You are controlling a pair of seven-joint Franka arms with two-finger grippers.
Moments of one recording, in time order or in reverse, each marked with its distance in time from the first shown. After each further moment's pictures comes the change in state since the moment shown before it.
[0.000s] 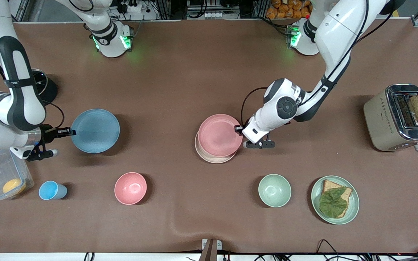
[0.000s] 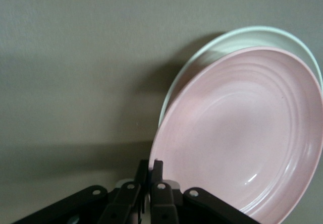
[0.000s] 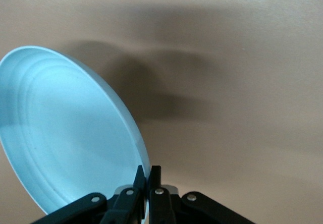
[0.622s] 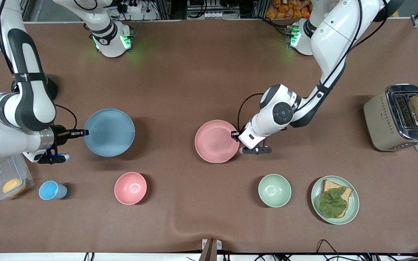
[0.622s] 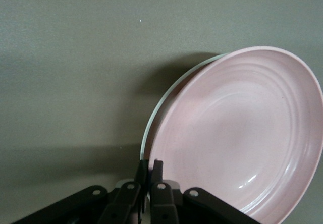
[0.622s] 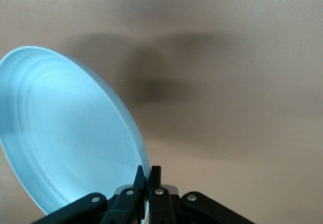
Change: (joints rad) left arm -0.034 0.059 0.020 0.080 0.001 0.000 0.000; right arm 0.116 0.000 0.003 0.120 0.051 -0.145 0.234
